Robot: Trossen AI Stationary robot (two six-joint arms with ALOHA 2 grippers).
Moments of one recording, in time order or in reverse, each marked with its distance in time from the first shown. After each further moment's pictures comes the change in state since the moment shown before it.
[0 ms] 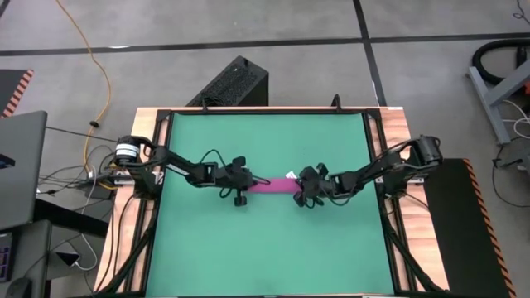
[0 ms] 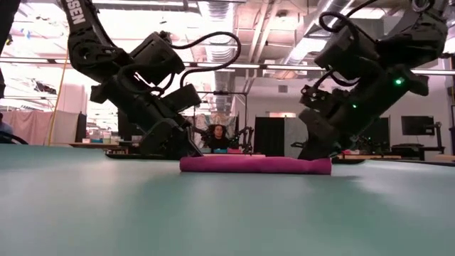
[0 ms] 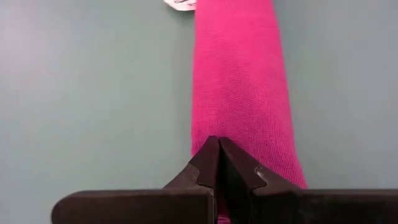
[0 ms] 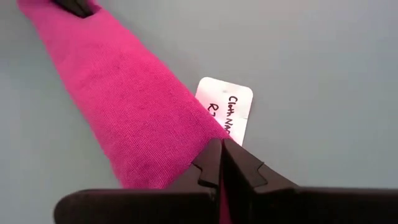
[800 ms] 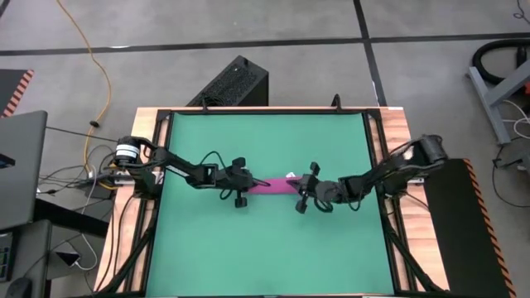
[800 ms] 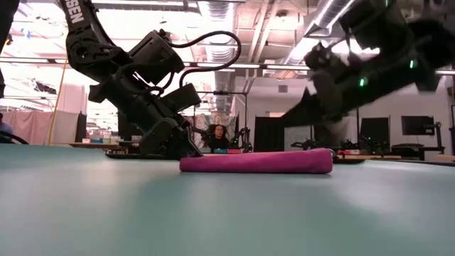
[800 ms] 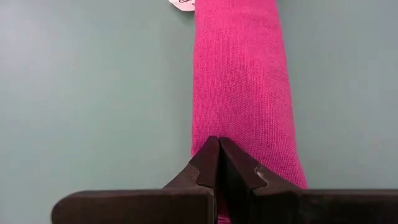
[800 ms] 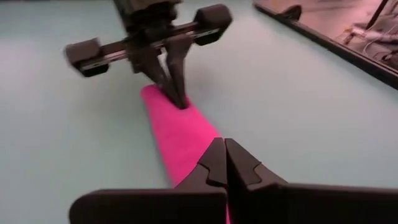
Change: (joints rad) left arm -0.015 0.000 0.000 0.002 -0.023 -0.029; right arm 0.064 -0.049 -0.107 0.598 0.043 -0.456
